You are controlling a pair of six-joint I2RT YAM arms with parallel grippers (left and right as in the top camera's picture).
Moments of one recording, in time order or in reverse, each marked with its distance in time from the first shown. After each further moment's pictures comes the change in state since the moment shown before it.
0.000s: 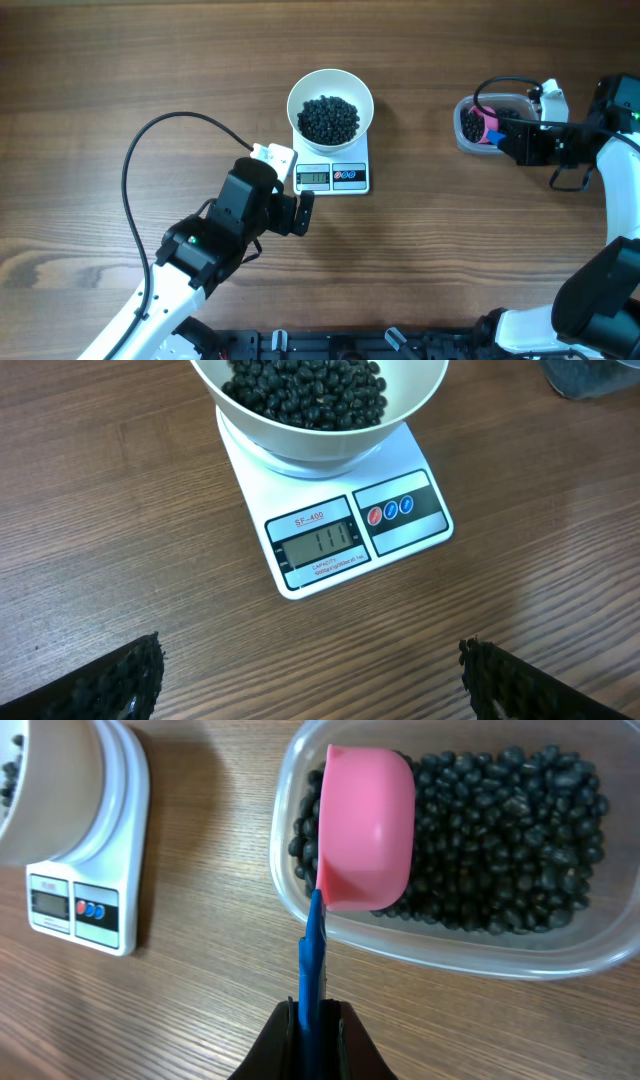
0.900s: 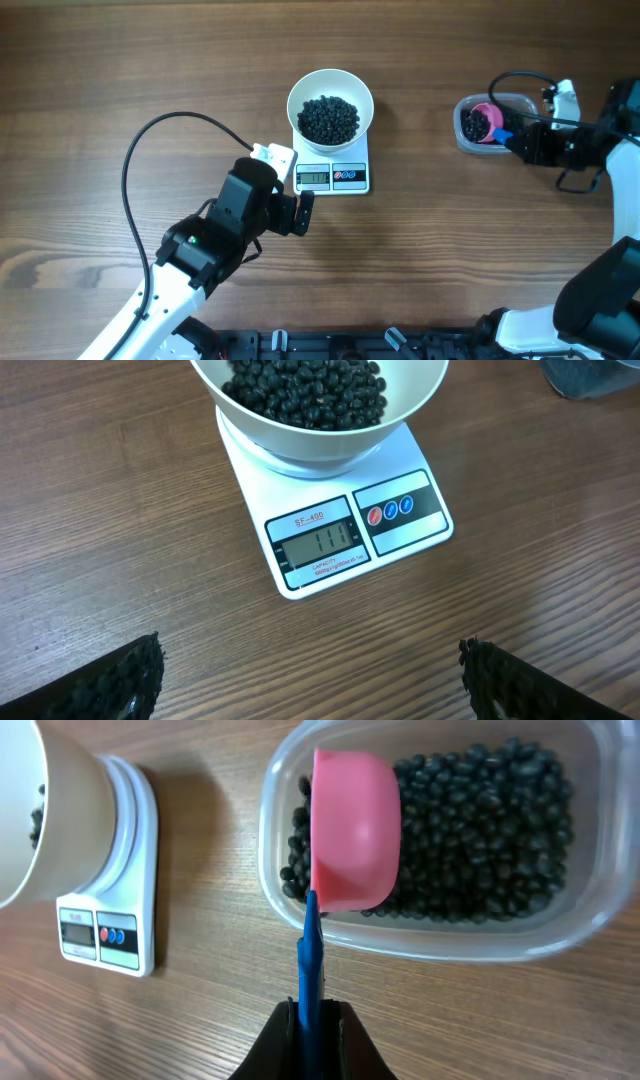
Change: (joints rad) left arm 0.000 0.000 0.000 0.000 0.000 0.000; right arm -0.063 0.000 0.000 0.004 -0.047 0.072
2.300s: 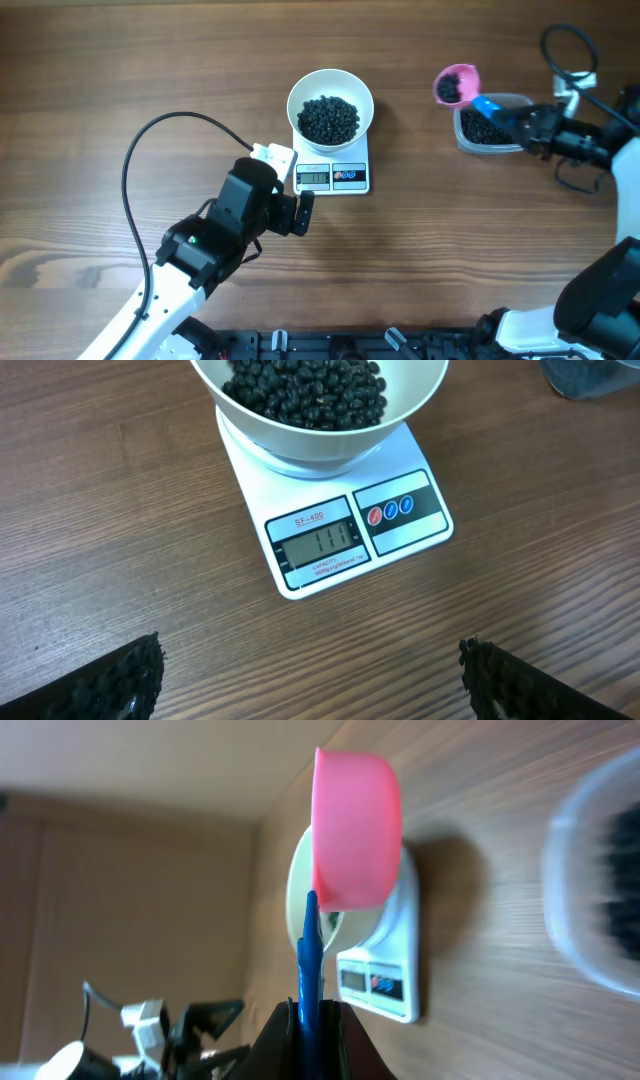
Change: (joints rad) left arm 0.000 0.000 0.000 0.000 0.000 0.000; right arm -0.003 0.000 0.000 -0.003 -0.618 0.291
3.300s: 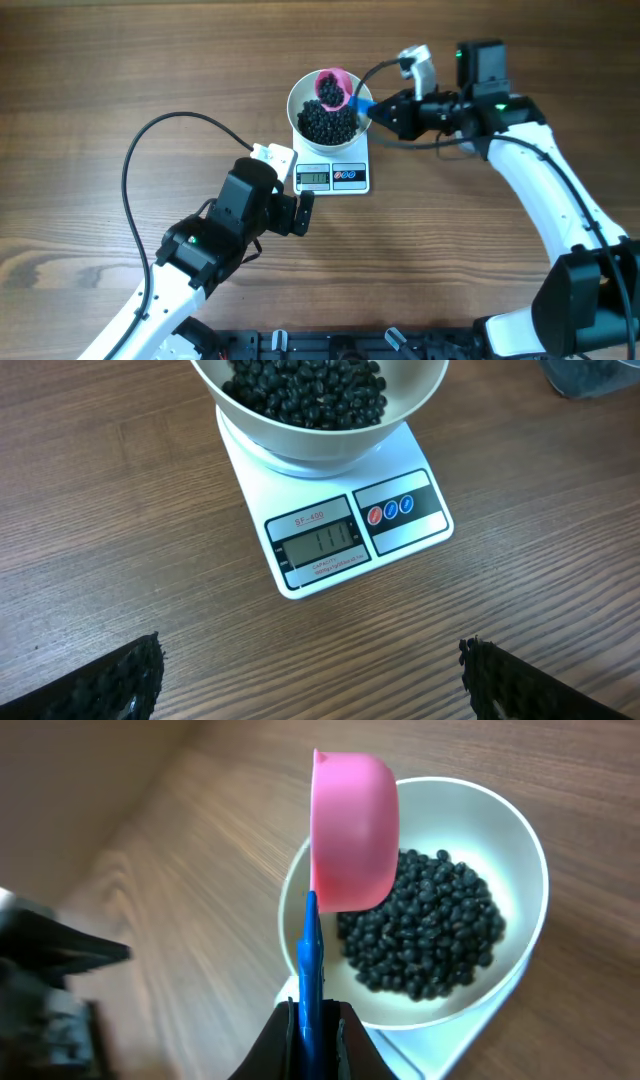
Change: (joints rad) left arm 0.000 0.000 0.000 -0.001 0.000 0.000; right arm 0.647 0.000 -0.002 0.460 0.433 -0.028
